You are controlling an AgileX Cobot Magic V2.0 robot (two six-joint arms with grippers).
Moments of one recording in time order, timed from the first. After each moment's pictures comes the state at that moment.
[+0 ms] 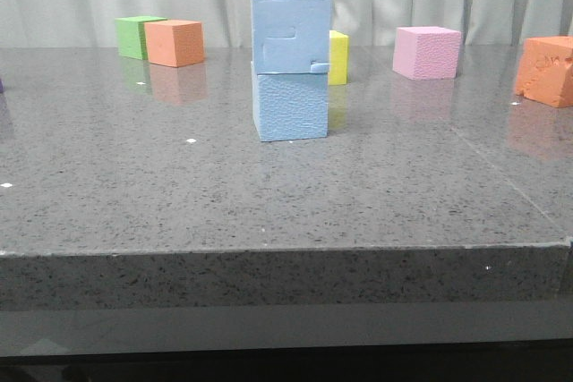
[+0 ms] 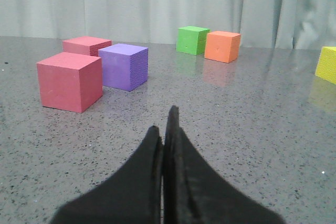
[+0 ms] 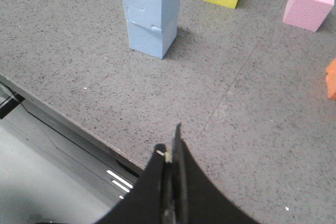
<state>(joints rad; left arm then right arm) -0.02 0.00 0.01 -0.08 0.09 0.04 0.45 0.58 -0.87 0.08 0.89 -0.08</state>
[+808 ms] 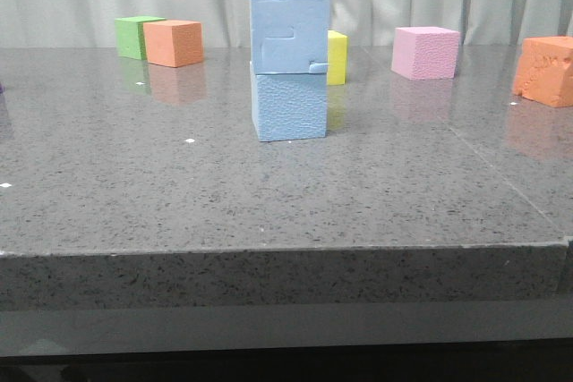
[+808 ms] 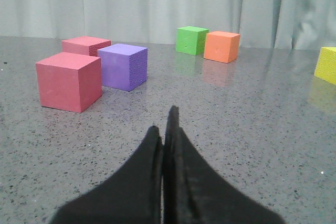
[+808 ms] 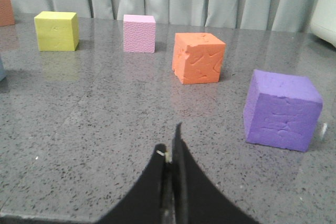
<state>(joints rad) -0.02 0.00 0.01 -0.09 0.09 0.04 0.02 -0.01 0.02 0.08 0.10 -0.08</state>
